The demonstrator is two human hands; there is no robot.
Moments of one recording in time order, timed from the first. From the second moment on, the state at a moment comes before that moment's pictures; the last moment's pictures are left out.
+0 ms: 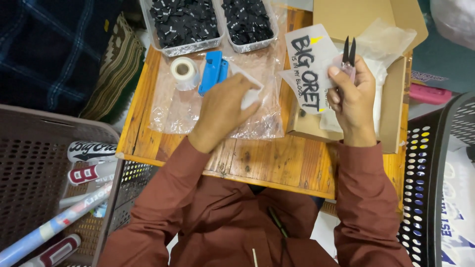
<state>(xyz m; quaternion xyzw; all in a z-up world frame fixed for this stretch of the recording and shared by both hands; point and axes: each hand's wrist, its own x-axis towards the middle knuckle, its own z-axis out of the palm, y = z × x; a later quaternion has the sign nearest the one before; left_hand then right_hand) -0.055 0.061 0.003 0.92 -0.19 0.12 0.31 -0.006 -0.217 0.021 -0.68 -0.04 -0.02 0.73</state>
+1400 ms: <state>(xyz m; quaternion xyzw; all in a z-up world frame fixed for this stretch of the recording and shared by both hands) 0.001 0.003 -0.004 0.60 -0.09 0.02 0.79 0.001 -0.223 0.036 -0.78 -0.05 -0.04 0.63</state>
